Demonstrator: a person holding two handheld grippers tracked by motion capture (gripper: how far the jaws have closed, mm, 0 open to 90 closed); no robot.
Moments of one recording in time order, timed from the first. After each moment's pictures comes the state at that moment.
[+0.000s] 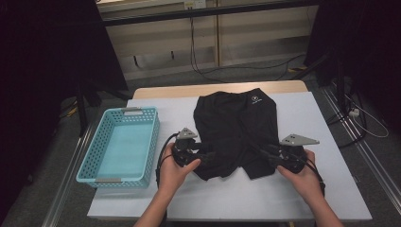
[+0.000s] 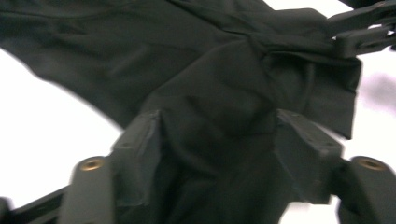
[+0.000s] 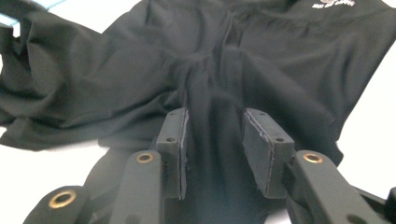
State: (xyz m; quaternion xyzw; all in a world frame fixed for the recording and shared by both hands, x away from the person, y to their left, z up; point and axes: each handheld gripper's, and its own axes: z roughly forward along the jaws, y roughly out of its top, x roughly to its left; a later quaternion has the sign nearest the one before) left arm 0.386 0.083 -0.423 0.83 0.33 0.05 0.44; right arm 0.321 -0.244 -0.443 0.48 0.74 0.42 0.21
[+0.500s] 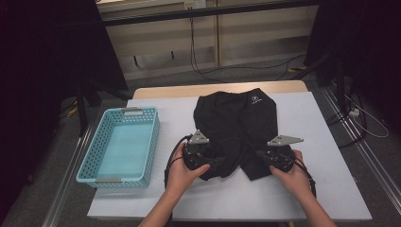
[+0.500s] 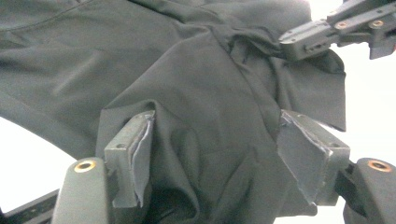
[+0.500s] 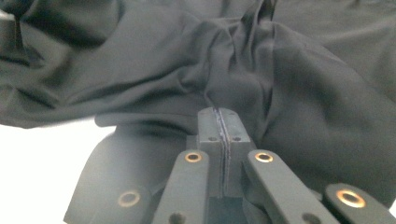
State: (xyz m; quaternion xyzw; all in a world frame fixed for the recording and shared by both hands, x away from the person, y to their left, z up) left arm 0.383 0.064 -0.433 0.85 0.28 0.05 0.44; right arm 0.336 -0.224 -0.455 0.46 0.77 0.40 0.18
